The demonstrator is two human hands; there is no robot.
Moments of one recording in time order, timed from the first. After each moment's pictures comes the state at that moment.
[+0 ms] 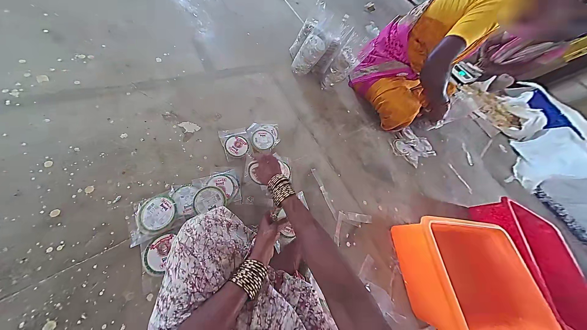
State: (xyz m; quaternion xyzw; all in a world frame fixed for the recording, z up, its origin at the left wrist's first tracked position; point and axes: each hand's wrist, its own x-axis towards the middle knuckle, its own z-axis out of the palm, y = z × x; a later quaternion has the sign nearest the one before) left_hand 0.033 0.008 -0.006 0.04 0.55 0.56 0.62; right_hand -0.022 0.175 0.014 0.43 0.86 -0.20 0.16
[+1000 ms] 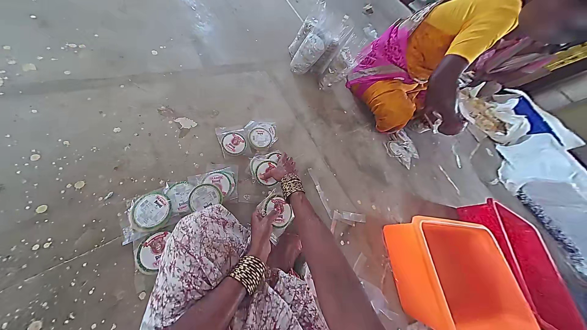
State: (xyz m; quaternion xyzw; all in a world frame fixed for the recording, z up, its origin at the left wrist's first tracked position) left_hand 0.037 0.019 -0.015 -0.05 0.55 0.61 0.57; right_hand 0.027 0.208 -0.008 0.65 0.70 -0.24 0.16
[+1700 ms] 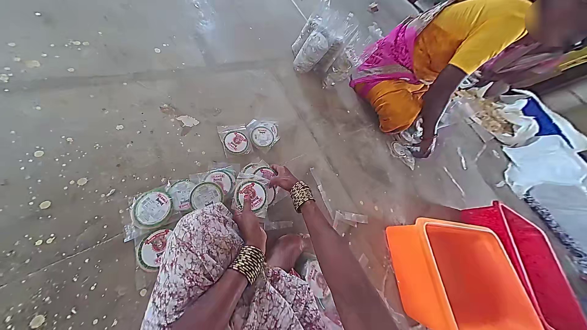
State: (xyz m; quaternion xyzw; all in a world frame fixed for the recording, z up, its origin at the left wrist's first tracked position) left_hand 0.015 0.036 -0.019 -0.25 0.55 0.70 0.39; right_hand 0.056 0.205 -0.029 0.47 0.73 -0.48 0.10
